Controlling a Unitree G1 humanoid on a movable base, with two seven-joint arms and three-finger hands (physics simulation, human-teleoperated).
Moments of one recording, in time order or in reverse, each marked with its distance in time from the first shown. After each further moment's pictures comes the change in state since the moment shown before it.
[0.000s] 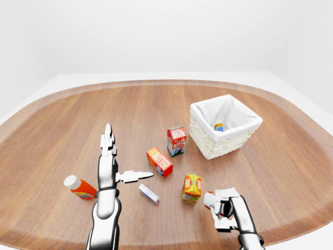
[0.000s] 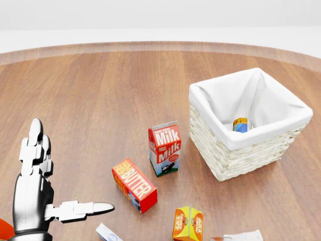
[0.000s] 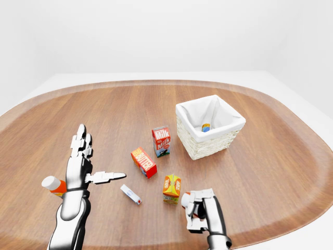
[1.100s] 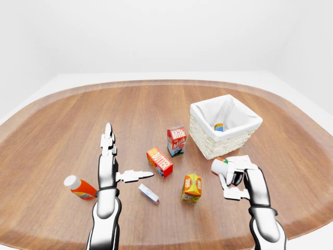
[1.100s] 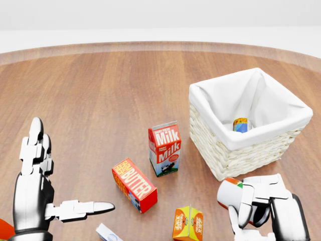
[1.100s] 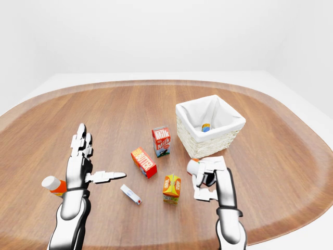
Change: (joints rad) left arm -0.004 0.000 -0.002 -0.002 0.002 0.000 0.000; right arm -0.188 0.078 -0.170 -0.213 0.047 0.000 0.135
